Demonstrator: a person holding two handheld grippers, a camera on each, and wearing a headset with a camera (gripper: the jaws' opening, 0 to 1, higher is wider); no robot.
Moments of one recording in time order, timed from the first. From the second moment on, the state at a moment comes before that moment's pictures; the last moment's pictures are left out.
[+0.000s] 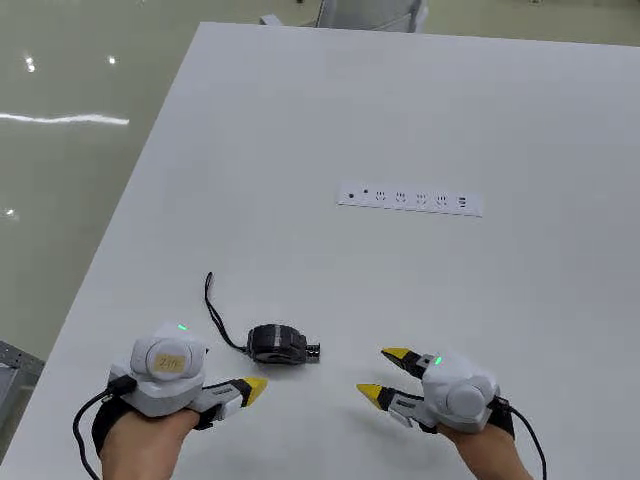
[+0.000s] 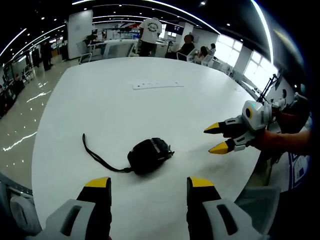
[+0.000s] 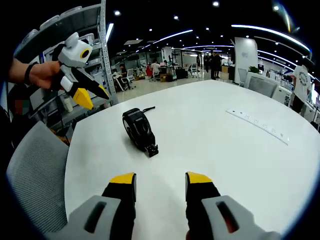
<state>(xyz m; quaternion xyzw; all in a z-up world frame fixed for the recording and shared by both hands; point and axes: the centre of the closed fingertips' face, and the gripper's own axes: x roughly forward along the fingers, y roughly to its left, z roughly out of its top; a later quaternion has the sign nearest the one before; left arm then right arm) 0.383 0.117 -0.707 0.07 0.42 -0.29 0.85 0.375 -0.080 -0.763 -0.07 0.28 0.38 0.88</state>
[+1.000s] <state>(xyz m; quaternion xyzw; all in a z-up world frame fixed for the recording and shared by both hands) 0.307 0.127 -0.724 0.07 0.38 -0.35 0.85 0.279 -0.106 -0.767 -0.02 0.31 0.33 0.89</state>
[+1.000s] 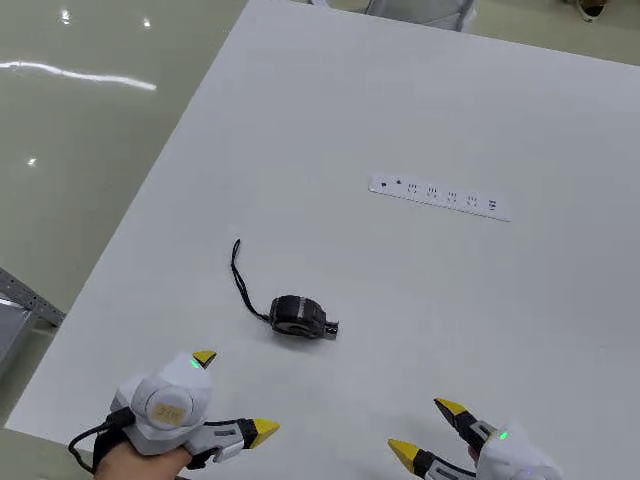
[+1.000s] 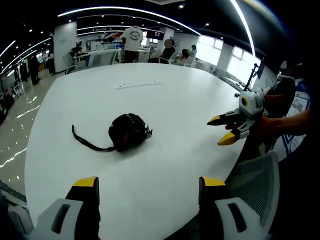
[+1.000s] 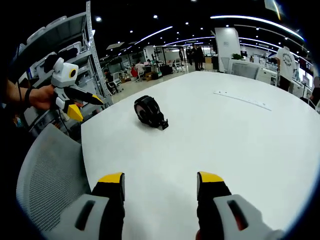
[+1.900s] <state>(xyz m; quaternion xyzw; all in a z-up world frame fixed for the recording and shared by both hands) 0.310 0.128 -0.722 0.05 0.37 -0.34 0.86 0.281 -0.111 -0.747 0.00 0.30 0.31 0.90</state>
